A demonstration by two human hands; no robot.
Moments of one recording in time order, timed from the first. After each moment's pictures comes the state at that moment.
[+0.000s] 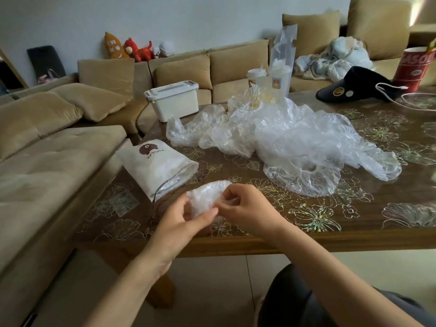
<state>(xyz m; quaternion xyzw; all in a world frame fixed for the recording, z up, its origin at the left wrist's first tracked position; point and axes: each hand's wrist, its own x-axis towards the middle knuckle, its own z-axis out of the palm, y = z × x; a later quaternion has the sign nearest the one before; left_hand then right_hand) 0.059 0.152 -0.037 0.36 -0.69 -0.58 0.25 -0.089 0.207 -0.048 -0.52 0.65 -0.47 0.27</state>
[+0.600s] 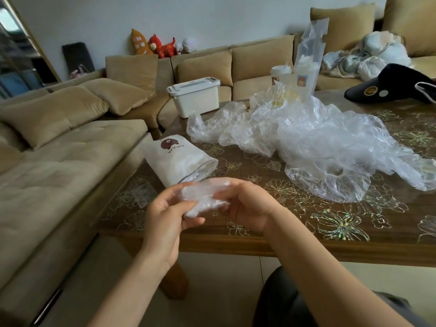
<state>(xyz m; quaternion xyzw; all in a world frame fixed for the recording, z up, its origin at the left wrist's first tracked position) 0.075 0.140 -0.032 0.40 -0.51 -0.60 0.47 -0.072 0.164 -0.042 -0.29 0.39 -0.58 0.66</state>
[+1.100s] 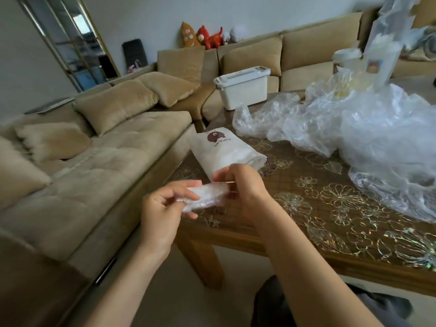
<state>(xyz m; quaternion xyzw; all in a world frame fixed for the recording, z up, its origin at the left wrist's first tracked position) 0.137 0.109 -0.030 0.42 -0.63 -0.40 0.52 -0.011 0.104 -0.018 -0.31 0.52 -0.54 0.58</state>
